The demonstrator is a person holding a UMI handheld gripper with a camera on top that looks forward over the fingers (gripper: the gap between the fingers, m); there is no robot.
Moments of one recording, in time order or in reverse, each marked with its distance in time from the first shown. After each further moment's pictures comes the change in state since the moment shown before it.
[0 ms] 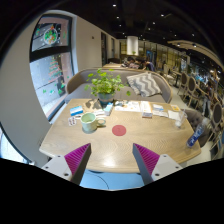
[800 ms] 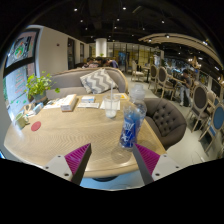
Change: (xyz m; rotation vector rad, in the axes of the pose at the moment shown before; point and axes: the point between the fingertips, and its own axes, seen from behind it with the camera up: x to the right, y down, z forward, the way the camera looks) arm 0.471 0.099 0.061 0.059 0.228 0.135
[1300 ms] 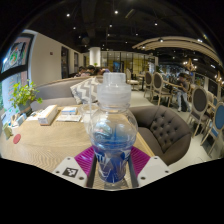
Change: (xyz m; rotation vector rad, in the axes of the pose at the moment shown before) arm 0.068 -0.043 0.137 0.121 0.039 0.039
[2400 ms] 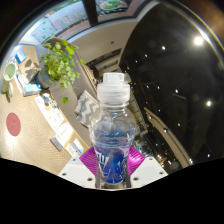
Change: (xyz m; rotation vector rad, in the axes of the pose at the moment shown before) arm -0.328 -0.234 -0.071 0.250 0.358 -1.050
